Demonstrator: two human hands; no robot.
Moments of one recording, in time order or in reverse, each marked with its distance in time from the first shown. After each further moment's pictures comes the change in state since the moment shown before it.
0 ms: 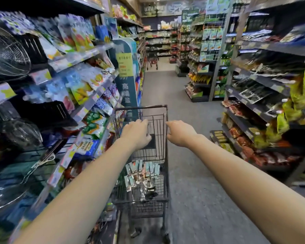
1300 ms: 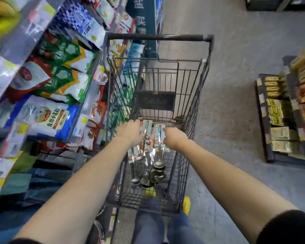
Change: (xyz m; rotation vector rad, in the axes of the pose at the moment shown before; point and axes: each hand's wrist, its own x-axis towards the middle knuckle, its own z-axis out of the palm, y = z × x) left_hand 0.281 -0.169 0.341 -0.096 -0.594 -0.314; right_hand 0.349 0.102 0.368 0.095 -0.727 0.051
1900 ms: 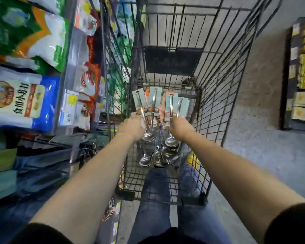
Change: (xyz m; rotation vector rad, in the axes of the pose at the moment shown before) left_hand 0.082 -0.084 0.138 -0.102 -0.322 -0.067; right_hand 0.110 -0.006 0.120 0.104 -0.183 0.185
